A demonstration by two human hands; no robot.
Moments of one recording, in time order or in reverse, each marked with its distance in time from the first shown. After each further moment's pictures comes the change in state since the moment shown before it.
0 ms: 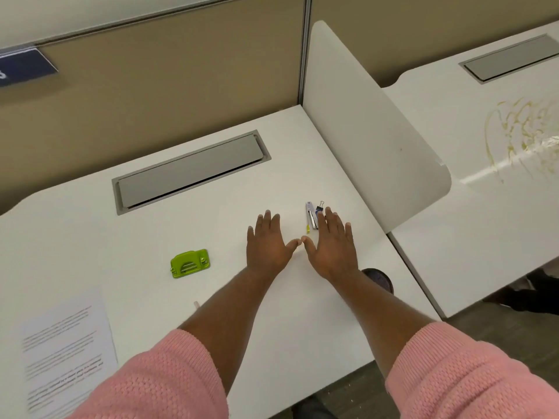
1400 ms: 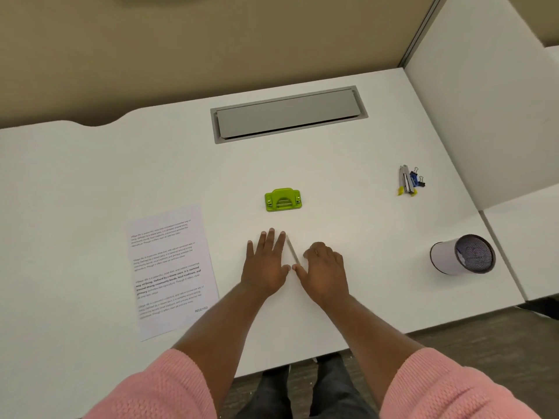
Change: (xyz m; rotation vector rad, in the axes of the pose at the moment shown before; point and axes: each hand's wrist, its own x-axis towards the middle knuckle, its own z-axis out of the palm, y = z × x) left_hand -0.183 -0.246 0.008 0.102 -0.207 -0.024; right_hand -0.167 -0.197 0.129 -0.069 -0.181 -0.217
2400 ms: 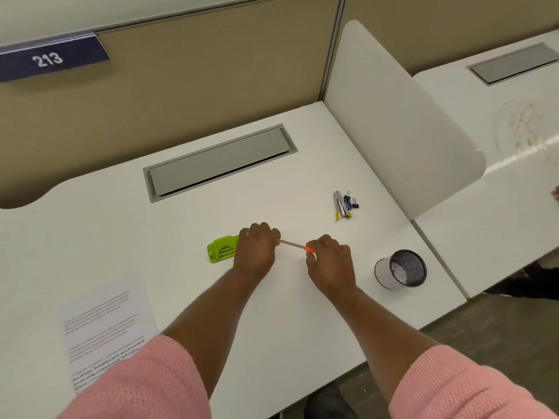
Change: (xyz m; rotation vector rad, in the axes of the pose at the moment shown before) left_hand 0.123 0.119 -0.087 0.127 0.345 0.260; right_hand 0.055 0.122 -0.098 0.027 0.304 0.173
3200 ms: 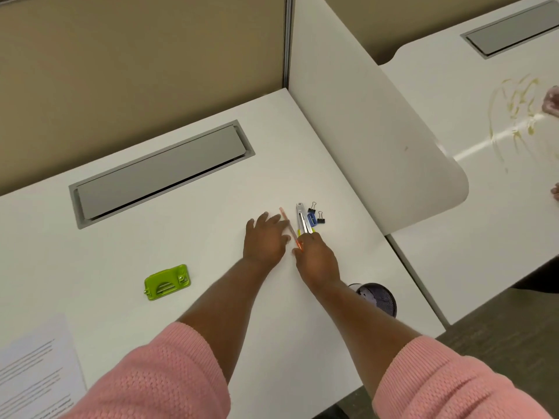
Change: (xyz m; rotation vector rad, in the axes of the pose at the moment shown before) left_hand 0.138 0.103 0.069 -0.111 -0.244 -0.028; right_hand 0.092 0.099 0.014 0.264 -0.291 0.267
